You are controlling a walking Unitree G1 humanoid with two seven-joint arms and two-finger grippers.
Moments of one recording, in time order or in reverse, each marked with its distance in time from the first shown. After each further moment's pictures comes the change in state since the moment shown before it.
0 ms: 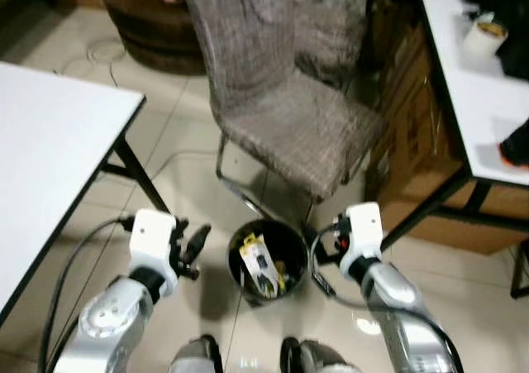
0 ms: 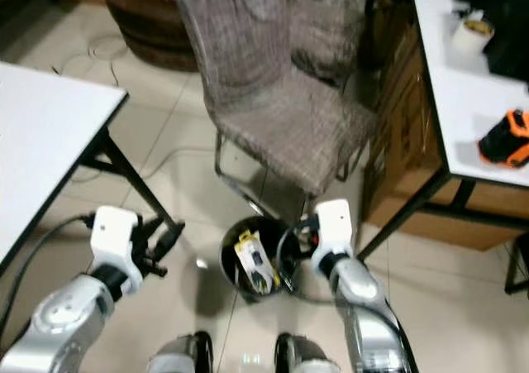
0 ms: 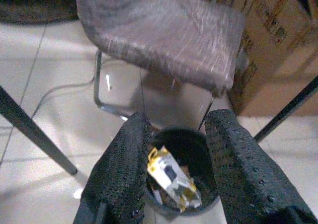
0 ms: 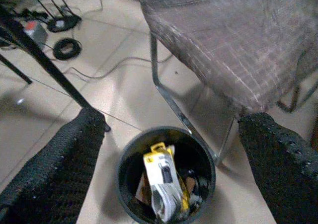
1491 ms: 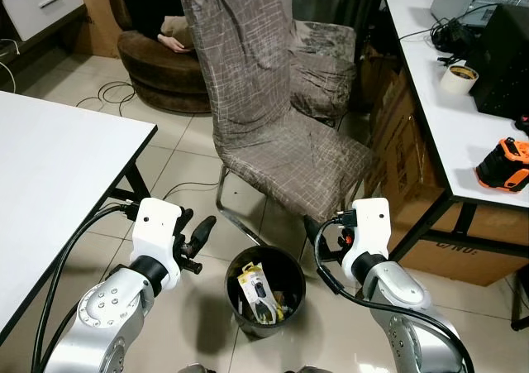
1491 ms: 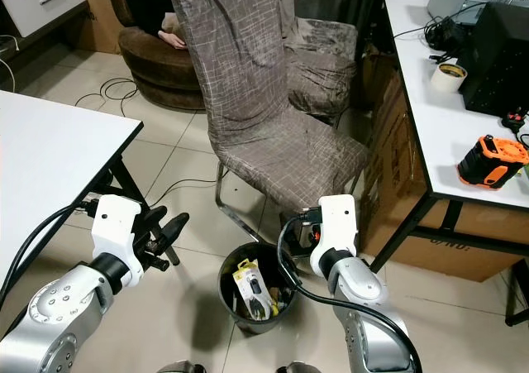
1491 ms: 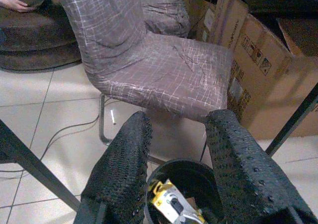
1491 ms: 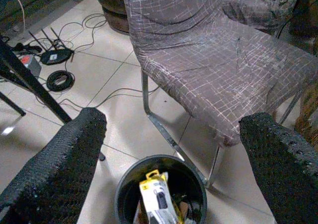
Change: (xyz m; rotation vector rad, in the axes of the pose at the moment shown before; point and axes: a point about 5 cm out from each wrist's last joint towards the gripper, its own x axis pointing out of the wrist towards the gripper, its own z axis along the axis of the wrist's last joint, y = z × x) left arm 0.001 -0.004 0.015 0.048 0.004 -0.033; right arm -0.012 0.007 0.020 0.057 0.020 -0.083
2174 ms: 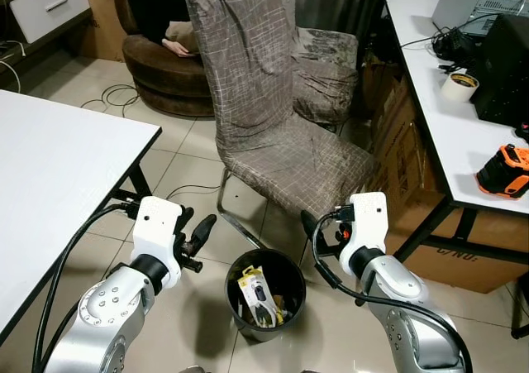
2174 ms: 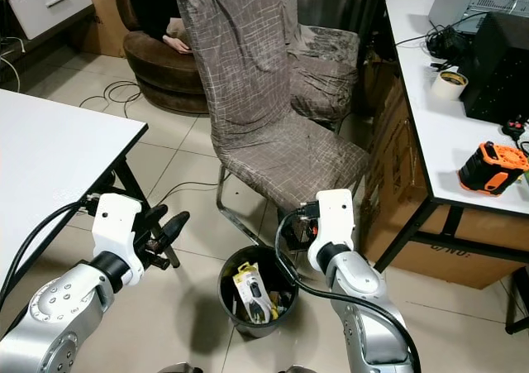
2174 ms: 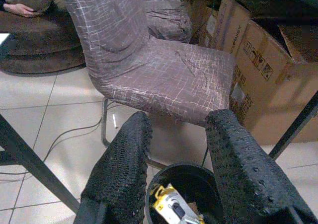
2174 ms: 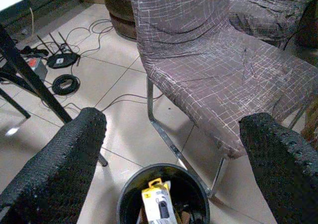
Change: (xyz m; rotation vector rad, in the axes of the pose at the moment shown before) left arm 0.001 0.000 0.000 0.001 -0.003 0.000; right arm 0.005 0.002 0.005 -0.004 -0.012 0.016
